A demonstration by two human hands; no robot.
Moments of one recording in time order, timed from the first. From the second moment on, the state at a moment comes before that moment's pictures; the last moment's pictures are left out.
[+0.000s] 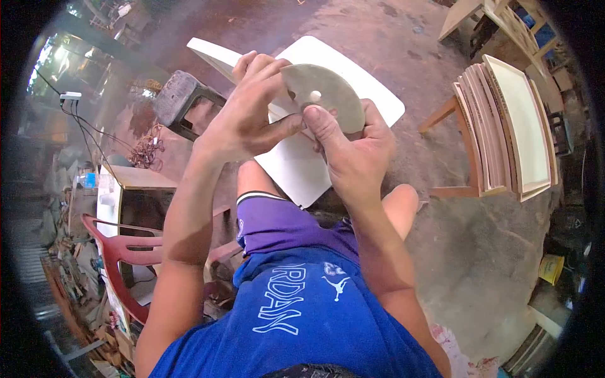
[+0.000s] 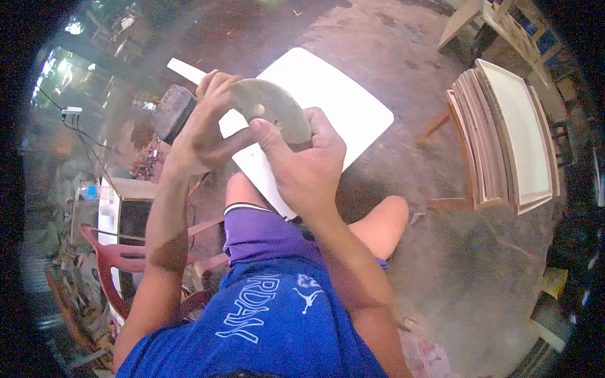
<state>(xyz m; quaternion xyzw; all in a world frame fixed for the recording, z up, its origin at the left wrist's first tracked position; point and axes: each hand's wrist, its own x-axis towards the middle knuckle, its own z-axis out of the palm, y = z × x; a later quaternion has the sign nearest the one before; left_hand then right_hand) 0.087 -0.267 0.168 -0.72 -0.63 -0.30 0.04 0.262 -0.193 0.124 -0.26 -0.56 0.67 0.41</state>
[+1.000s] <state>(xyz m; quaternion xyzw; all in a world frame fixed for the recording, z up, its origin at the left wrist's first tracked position) 0.104 -0.259 0.159 -0.67 -0.66 -0.32 0.11 0.295 -0.163 0.074 -0.34 -0.38 0.64 0.57</state>
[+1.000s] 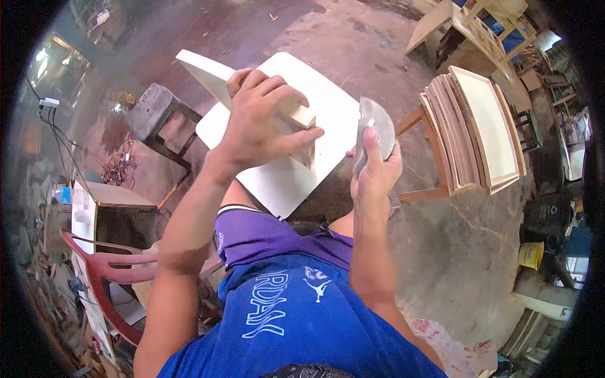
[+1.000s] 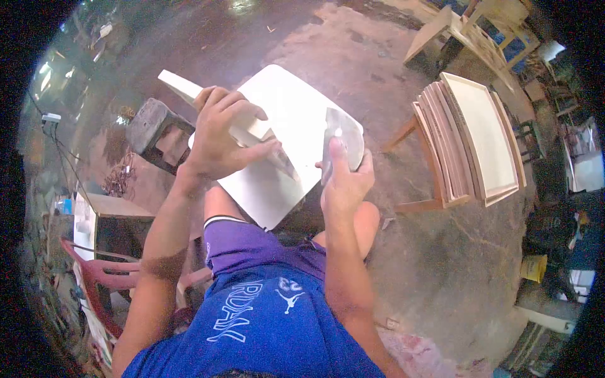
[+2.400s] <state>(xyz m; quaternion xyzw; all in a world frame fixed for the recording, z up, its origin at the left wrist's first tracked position) 0.171 -0.220 0.090 -0.68 -0.73 -0.04 -0.09 0.348 -0.157 0.036 -0.35 -0.29 0.67 0.58</state>
